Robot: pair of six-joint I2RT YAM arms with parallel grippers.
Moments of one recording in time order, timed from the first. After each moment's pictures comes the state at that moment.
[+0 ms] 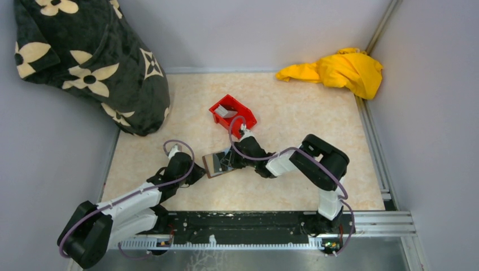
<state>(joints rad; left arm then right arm) -0.59 0.98 0.21 0.03 -0.14 -1.09 0.91 1.87 0.75 0.58 -0.06 0.95</state>
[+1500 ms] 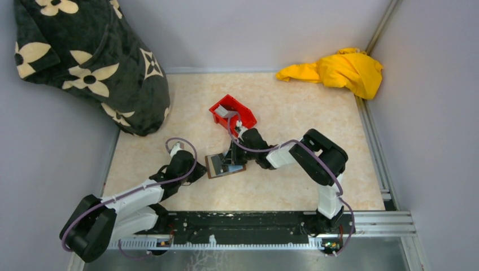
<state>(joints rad) -0.60 1.04 0.23 0.08 -0.16 -1.06 0.82 1.91 0.83 0.49 -0.37 0.81</state>
